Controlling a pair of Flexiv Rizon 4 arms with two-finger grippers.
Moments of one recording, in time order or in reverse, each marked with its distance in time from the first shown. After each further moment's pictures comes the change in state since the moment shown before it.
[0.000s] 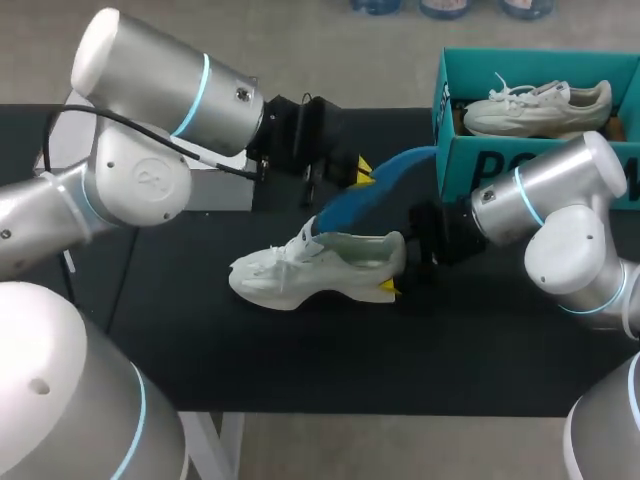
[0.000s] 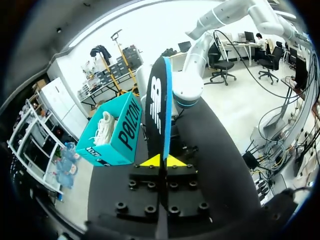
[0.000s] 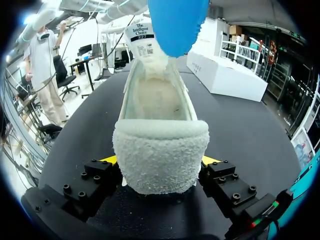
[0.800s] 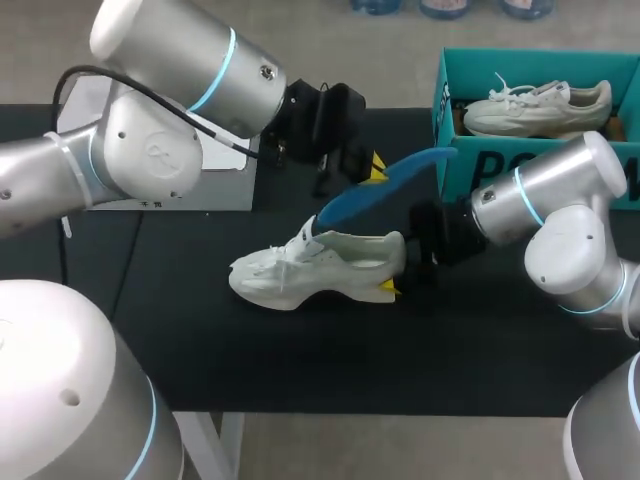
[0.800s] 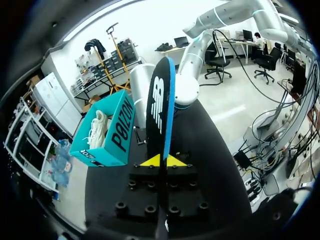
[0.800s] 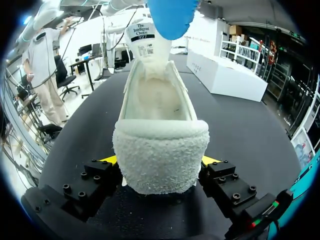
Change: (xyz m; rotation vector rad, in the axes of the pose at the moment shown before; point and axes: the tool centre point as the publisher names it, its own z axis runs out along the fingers) left arm 0.009 -0.027 0.004 -0.041 0.067 -0.011; right arm 0.000 0.000 0.000 0.000 0.000 0.000
